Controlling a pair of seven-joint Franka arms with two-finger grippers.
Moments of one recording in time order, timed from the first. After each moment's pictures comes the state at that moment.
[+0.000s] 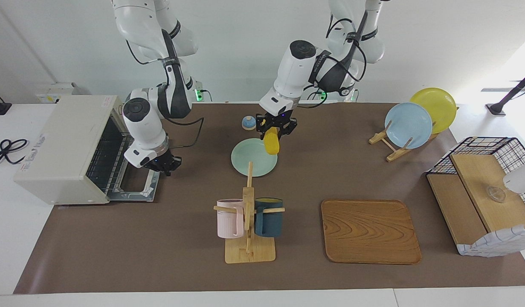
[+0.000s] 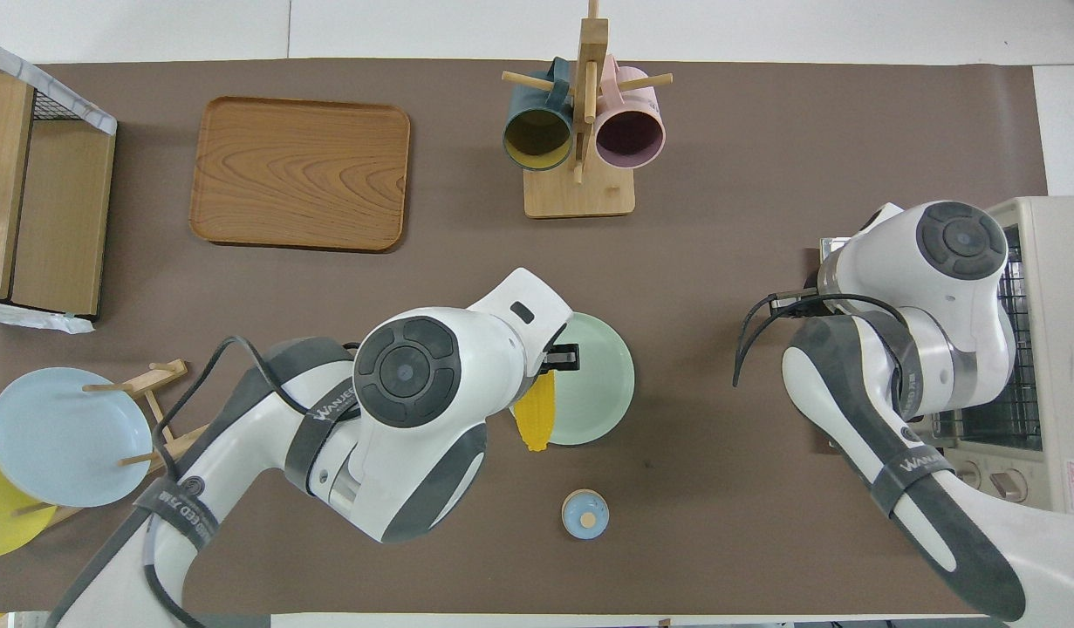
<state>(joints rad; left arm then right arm) -0.66 0.12 -0.10 -1.99 -0.15 2.31 -0.62 0.12 0.15 0.00 -2.11 -0.05 2.21 0.06</state>
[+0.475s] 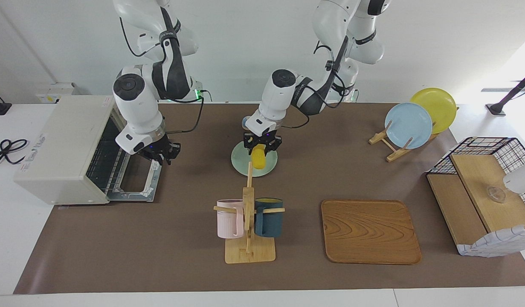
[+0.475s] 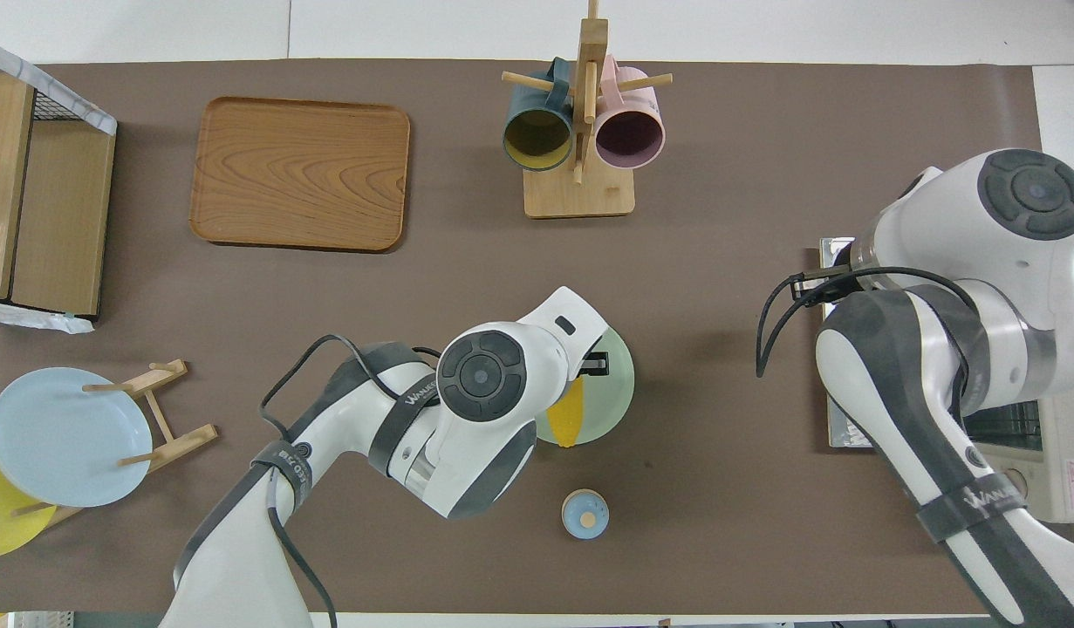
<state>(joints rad) -0.73 0.28 -0.10 -1.99 -0.15 2.47 -0.64 0.12 0.05 -0.01 -2.00 -0.05 1.99 0.06</state>
